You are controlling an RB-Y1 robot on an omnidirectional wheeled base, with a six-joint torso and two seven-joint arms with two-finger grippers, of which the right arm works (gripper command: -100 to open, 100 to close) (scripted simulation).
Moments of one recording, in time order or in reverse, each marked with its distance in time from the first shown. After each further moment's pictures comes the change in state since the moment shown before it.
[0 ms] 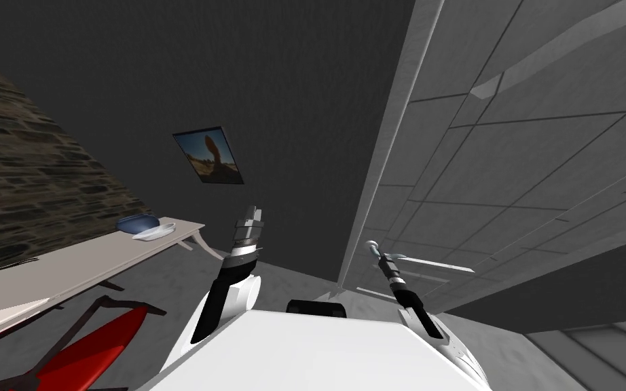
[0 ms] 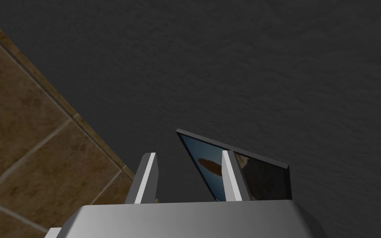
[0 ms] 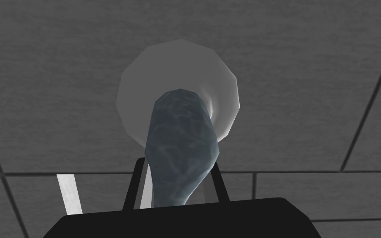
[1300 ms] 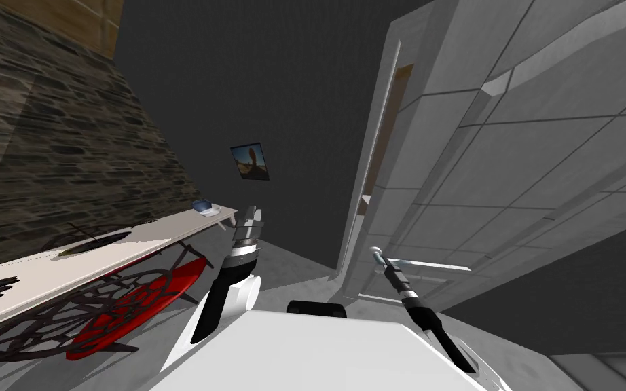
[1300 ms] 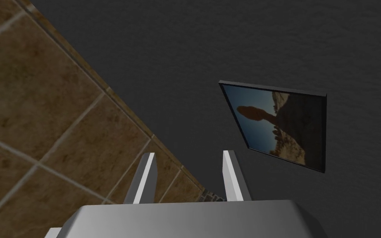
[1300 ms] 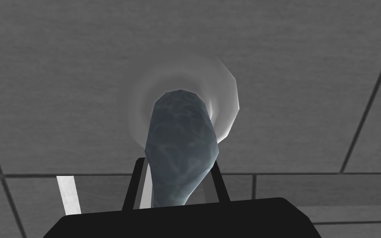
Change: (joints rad) arm 0.087 -0.079 0.072 -0.001 0.022 -0.106 -0.090
